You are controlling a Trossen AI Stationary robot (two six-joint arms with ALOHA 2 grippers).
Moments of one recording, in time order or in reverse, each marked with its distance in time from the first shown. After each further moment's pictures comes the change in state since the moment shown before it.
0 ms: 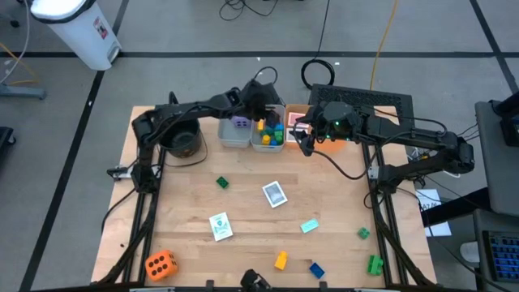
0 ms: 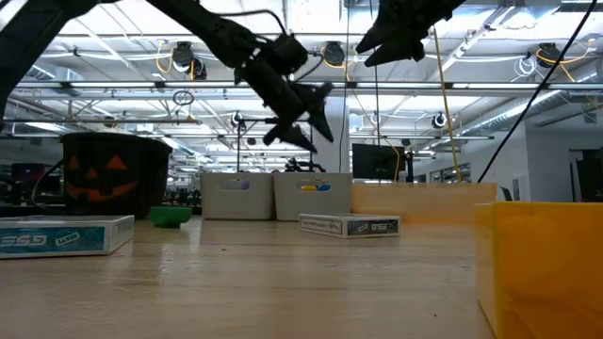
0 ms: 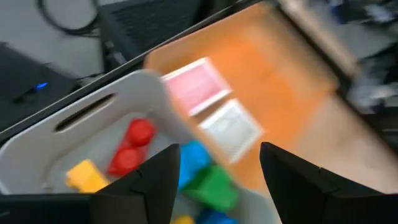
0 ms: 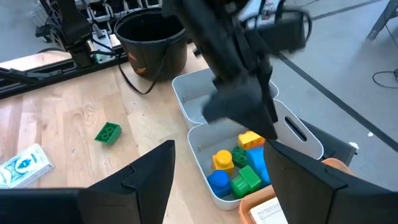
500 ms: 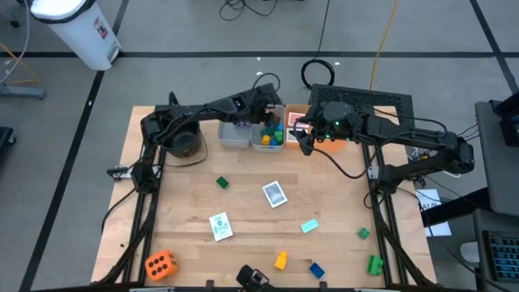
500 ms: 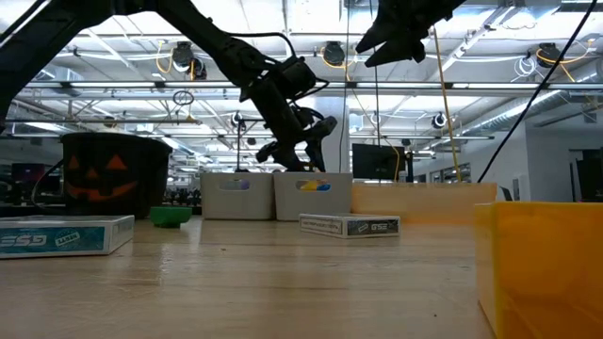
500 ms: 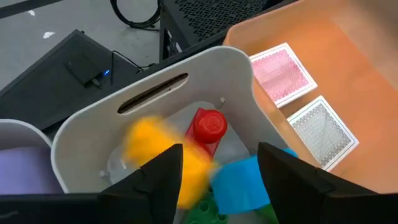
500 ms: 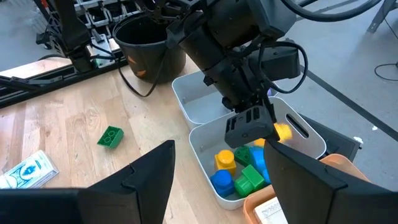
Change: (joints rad) left arm -0.008 0.112 0.000 0.003 -0.218 -0.021; right arm 0.000 0.000 0.000 0.000 0.004 0.045
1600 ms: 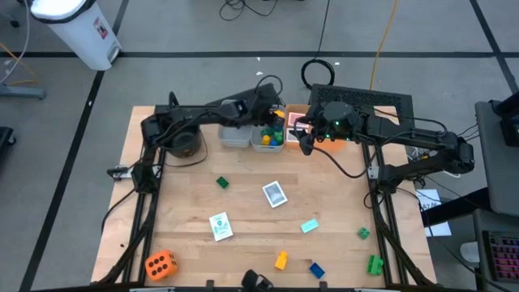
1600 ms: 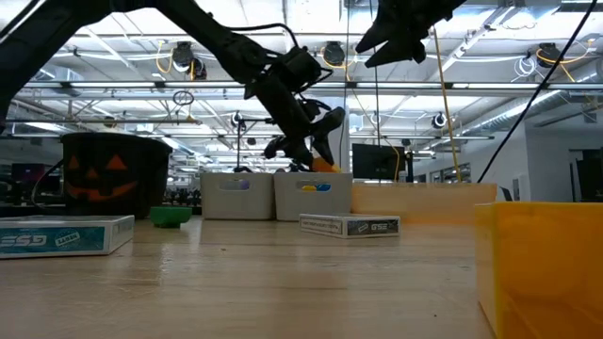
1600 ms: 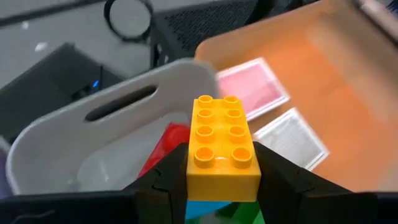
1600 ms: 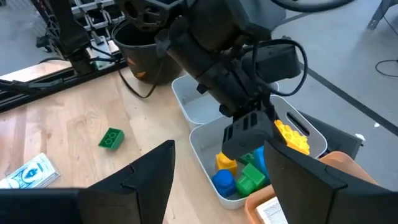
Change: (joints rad) left arm -0.045 -0.002 -0.007 0.073 -0.040 -0.042; right arm 0.000 0.000 0.000 0.000 -0.001 0.017
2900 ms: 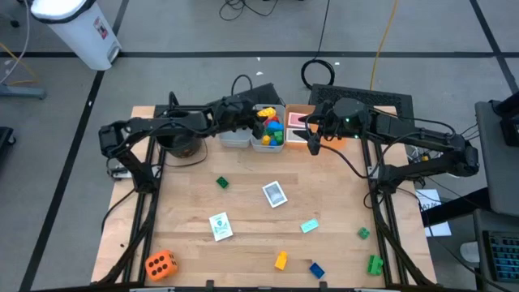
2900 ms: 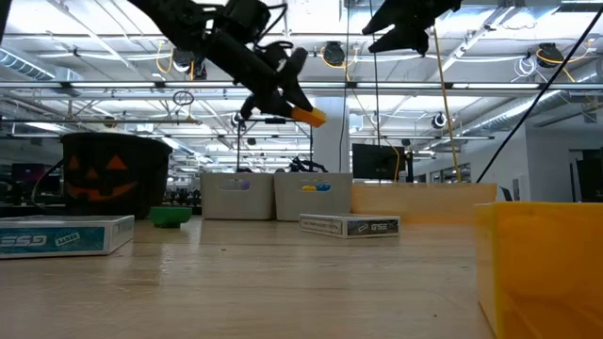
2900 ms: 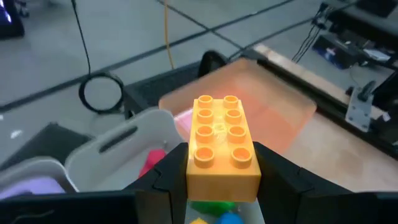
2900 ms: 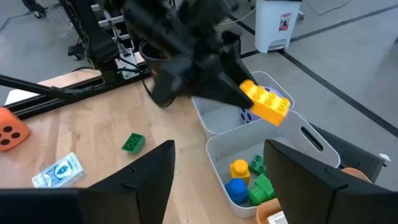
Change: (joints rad) left arm -0.062 -0.415 -0.421 0.324 0.003 0.170; right arm -0.019 -0.059 0.000 0.005 -0.100 -0.032
